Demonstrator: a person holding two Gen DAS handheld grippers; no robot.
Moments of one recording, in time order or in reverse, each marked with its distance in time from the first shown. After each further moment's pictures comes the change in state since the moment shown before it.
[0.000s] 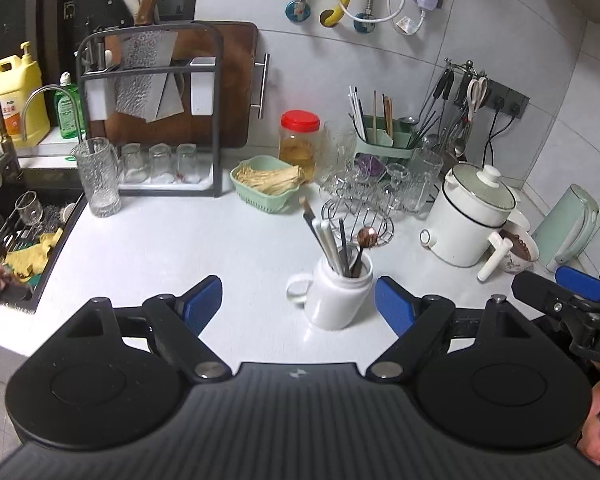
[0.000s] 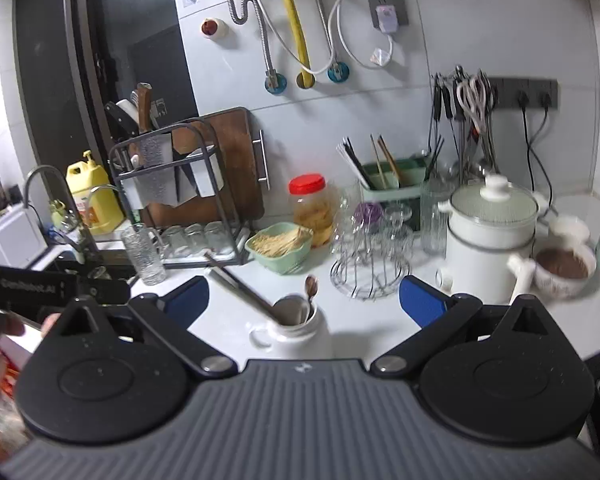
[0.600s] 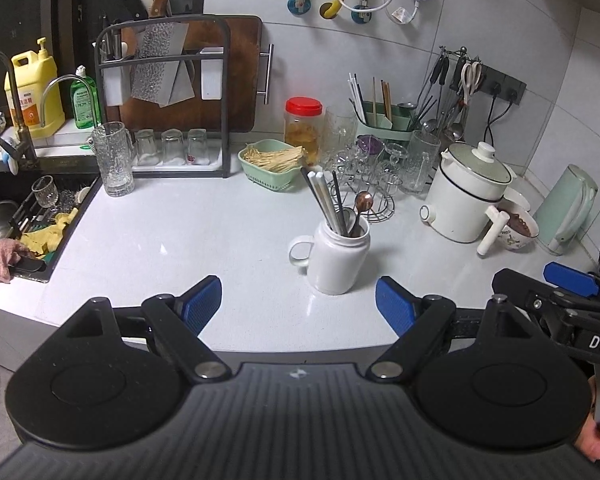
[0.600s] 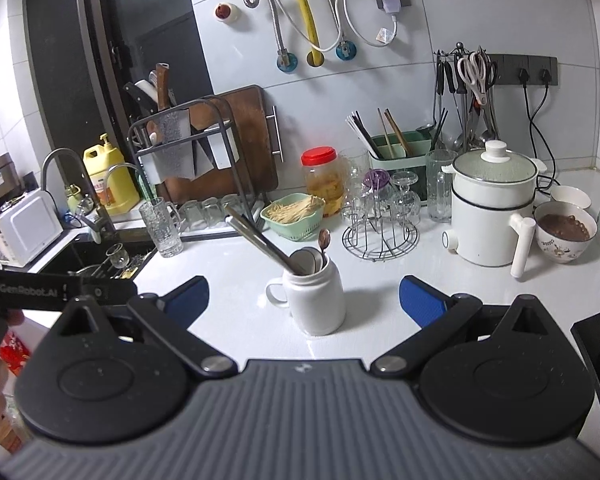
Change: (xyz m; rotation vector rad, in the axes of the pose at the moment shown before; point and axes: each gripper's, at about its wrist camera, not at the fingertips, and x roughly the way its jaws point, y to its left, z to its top) left arm -0.034 -0.015 -0.052 0.007 0.000 0.035; right arm -0.027 0.003 -0.039 -0.006 0.031 0.033
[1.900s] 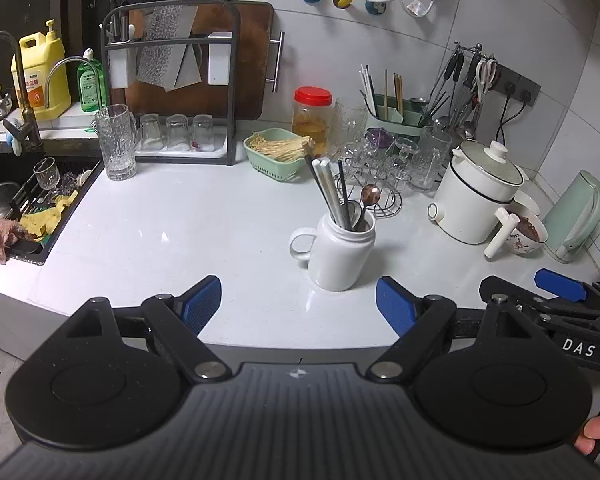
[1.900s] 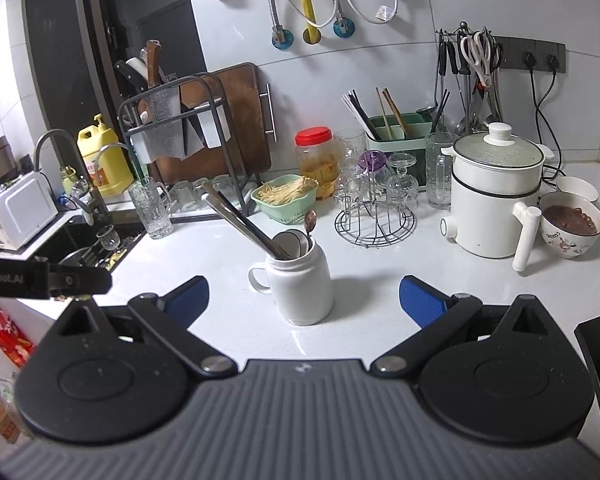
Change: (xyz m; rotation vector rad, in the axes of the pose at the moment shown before) left arm 0.023 -0.001 0.000 -0.043 0.026 0.013; right arm 0.030 -0.019 -0.007 -0.030 0.049 -0.004
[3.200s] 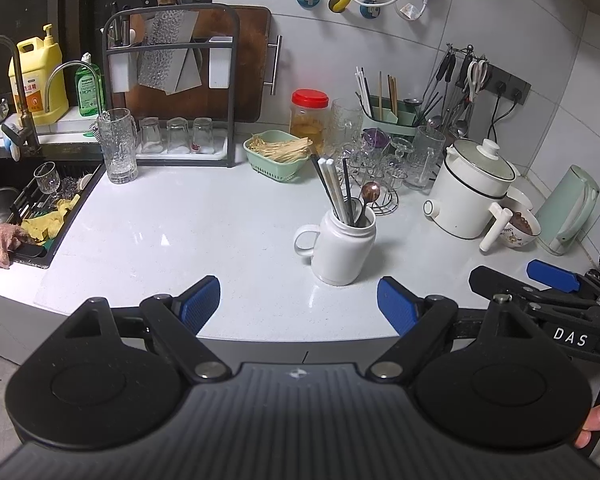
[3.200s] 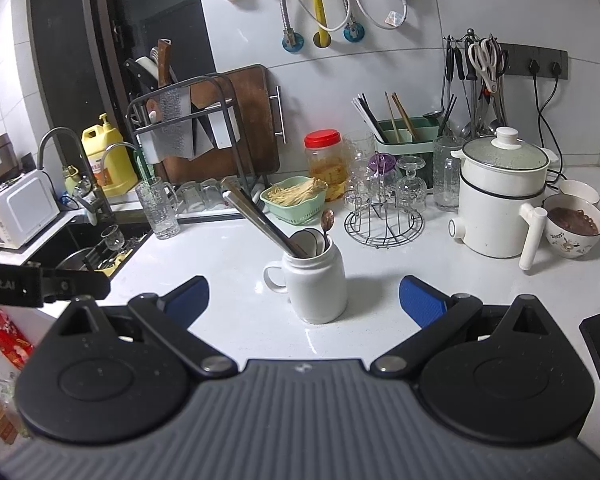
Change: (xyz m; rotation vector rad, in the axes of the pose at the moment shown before) left arm -0.019 0.017 -0.010 0.016 -0.011 -0.025; right arm -0.008 0.023 -0.005 -0.002 -0.021 -0.005
